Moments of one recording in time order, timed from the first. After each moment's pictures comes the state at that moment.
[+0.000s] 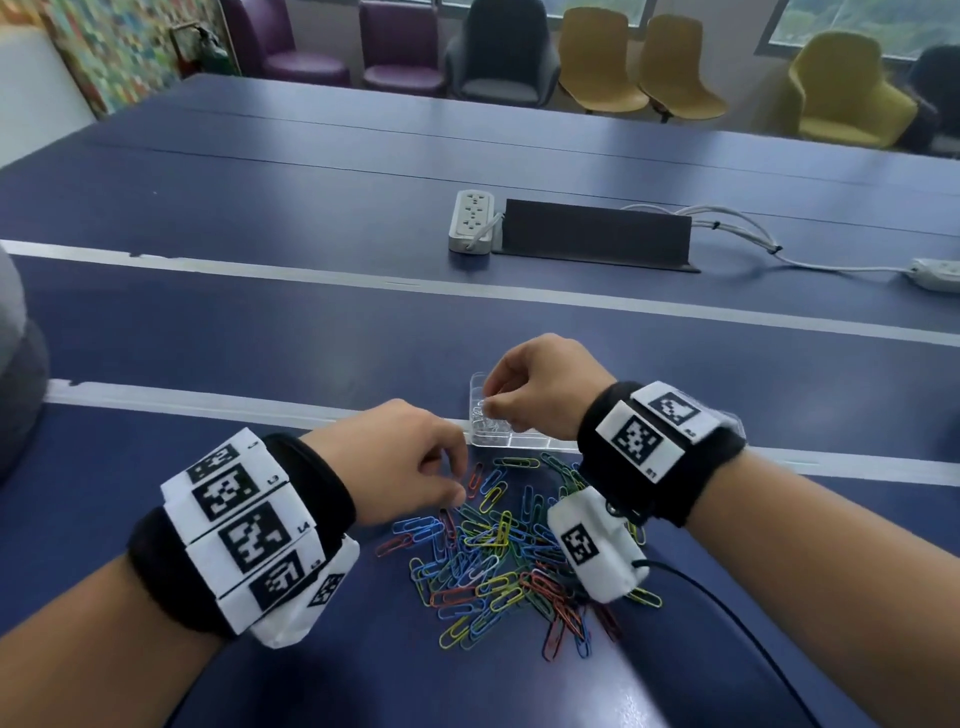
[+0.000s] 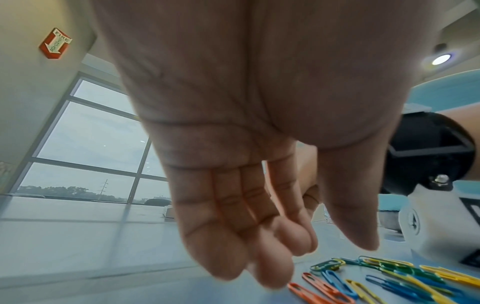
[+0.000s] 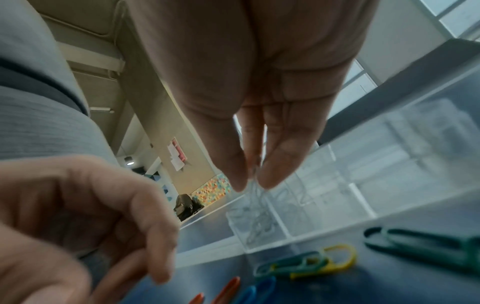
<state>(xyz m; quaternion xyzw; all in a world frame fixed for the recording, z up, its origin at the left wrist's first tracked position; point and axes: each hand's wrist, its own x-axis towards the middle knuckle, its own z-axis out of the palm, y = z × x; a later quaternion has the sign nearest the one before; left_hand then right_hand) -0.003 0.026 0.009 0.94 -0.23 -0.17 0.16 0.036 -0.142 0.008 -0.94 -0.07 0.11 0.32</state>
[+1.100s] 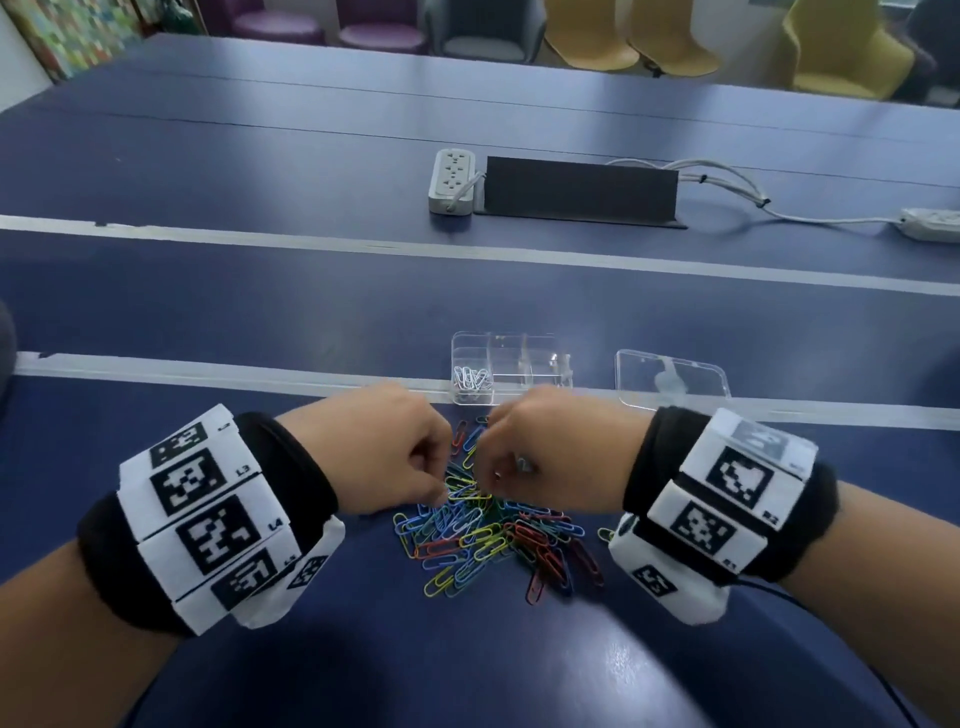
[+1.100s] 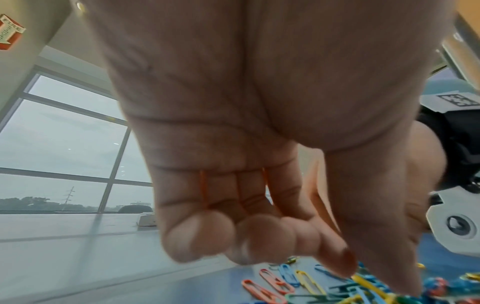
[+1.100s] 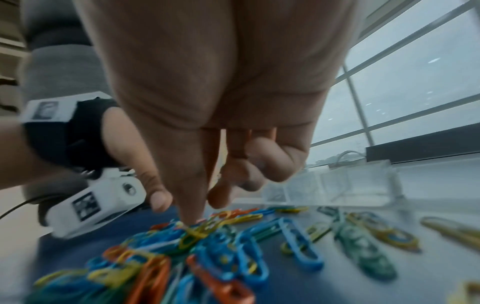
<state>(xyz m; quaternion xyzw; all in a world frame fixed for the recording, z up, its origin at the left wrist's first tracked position) -0.022 0.017 0.014 0.93 -0.28 -0.21 0.08 -0.033 -0.158 0.018 -0.91 -0.35 0.20 0.09</state>
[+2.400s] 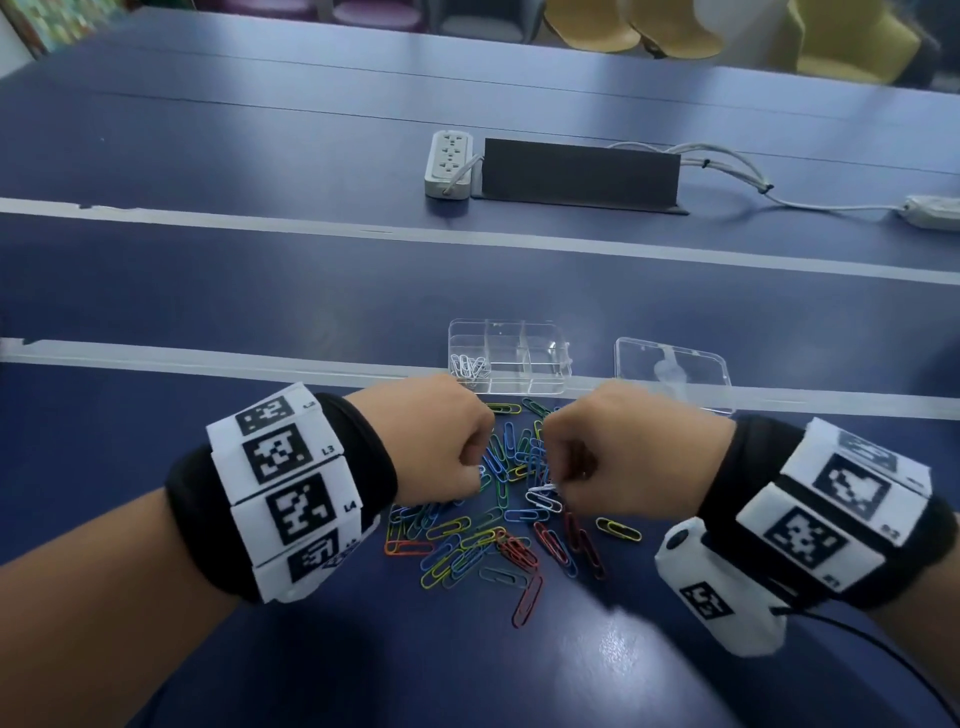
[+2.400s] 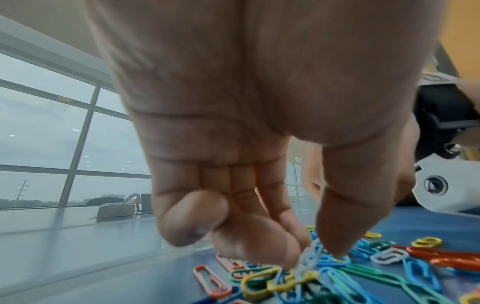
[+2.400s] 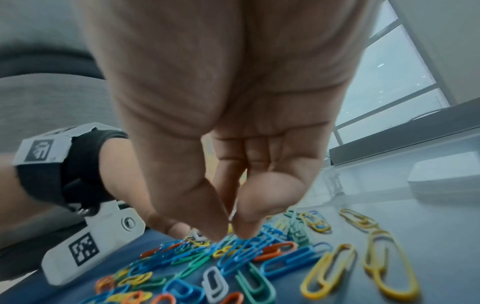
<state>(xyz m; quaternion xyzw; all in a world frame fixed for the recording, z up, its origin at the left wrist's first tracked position) -0.025 -0.012 0.011 0.93 -0.31 -0.18 0.06 -0.049 -0.189 0.021 -0.95 -0.23 0.19 0.09</state>
